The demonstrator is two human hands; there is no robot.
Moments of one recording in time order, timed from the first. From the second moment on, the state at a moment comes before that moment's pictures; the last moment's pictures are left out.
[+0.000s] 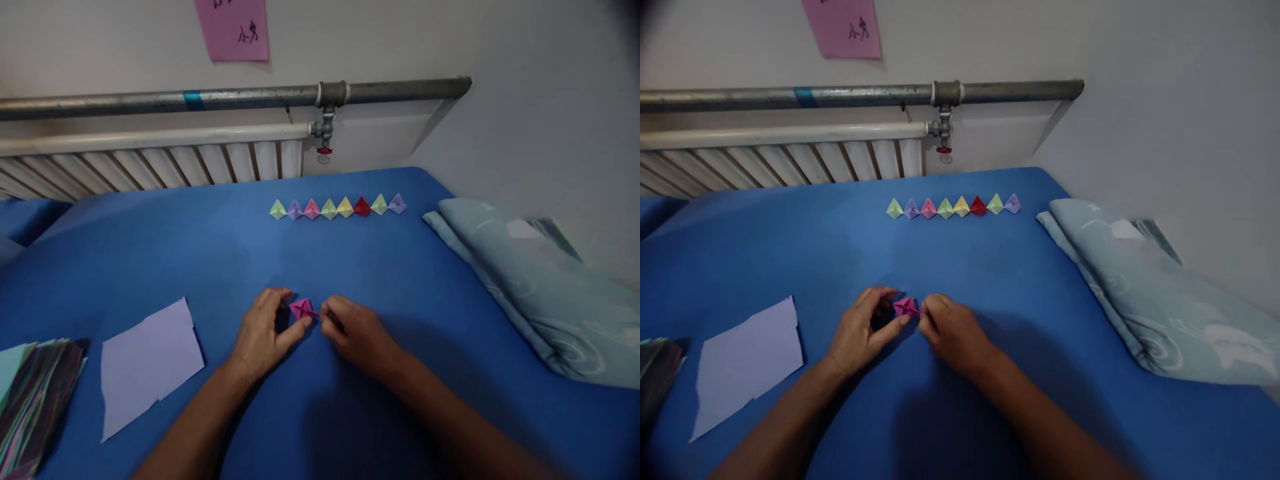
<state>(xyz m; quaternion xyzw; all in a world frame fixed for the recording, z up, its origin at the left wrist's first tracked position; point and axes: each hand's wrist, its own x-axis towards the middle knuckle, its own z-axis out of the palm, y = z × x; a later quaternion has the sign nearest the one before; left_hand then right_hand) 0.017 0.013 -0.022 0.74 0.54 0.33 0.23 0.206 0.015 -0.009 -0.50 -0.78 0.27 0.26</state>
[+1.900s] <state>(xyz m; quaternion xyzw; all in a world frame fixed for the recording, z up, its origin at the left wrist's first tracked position) 0.027 -0.001 -0.031 0.72 0.51 0.36 0.30 0.186 0.010 -0.016 -0.50 -0.73 0.31 0.34</state>
